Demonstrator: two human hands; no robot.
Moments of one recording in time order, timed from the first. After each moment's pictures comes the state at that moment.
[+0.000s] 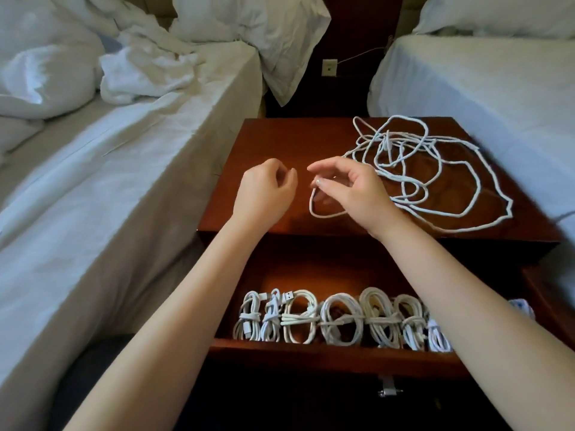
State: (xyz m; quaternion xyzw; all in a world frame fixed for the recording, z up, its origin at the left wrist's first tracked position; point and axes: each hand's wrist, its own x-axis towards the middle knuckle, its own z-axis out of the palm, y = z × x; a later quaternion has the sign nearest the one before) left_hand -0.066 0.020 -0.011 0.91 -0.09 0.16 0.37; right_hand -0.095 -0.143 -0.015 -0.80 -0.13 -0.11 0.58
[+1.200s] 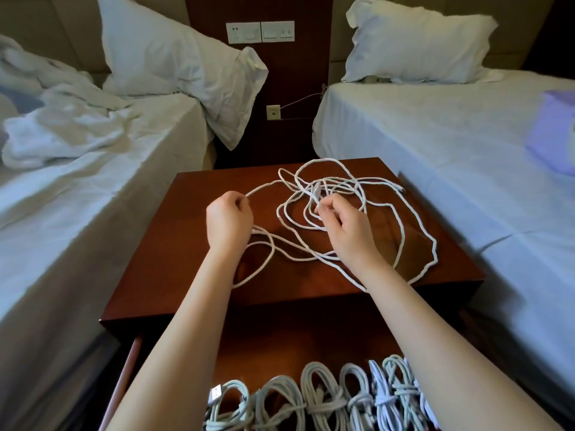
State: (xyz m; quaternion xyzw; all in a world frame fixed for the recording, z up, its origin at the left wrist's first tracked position) left_hand 0.017 -0.064 -0.025 0.89 -0.02 0.21 0.41; right_hand -0.061 -0.246 -0.045 -0.84 -0.05 -0.28 0.45
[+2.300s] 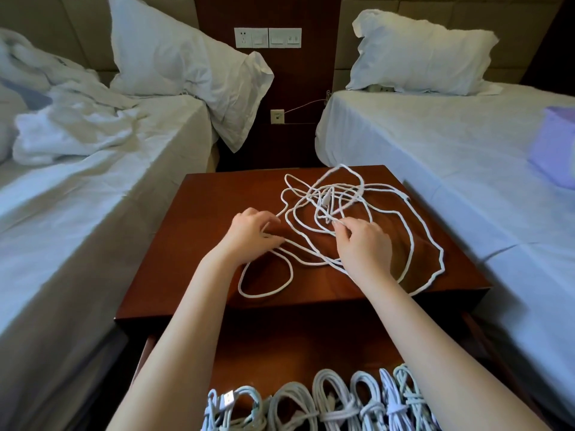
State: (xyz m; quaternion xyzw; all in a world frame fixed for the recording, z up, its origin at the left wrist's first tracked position) left_hand 0.012 -0.043 -0.020 0.94 -0.22 -0.06 0.26; right_hand -0.059 -0.240 -0.054 -0.92 0.14 -0.29 0.20
